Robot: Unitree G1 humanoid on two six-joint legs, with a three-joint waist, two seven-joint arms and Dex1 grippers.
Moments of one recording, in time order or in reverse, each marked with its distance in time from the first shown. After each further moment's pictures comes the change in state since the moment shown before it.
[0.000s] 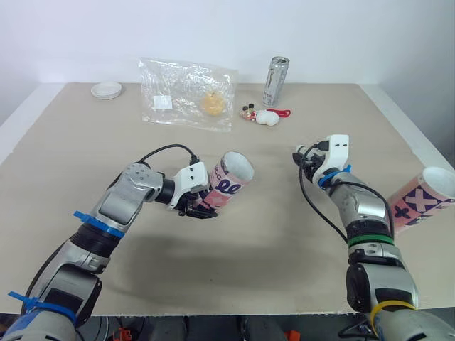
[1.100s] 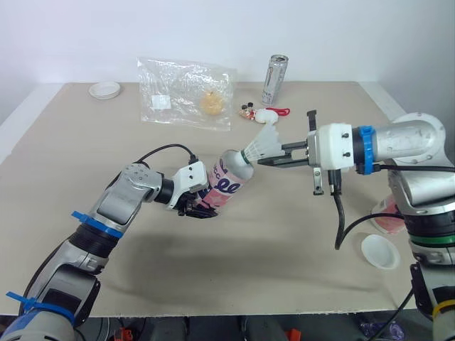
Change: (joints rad) left arm 0.001 0.010 -0.002 -0.006 -0.021 0.005 0.011; right arm -0.042 -0.413 0.355 -0.811 -0.001 -0.289 0.885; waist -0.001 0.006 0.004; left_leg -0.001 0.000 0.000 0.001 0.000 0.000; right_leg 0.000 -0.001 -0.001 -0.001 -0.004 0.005
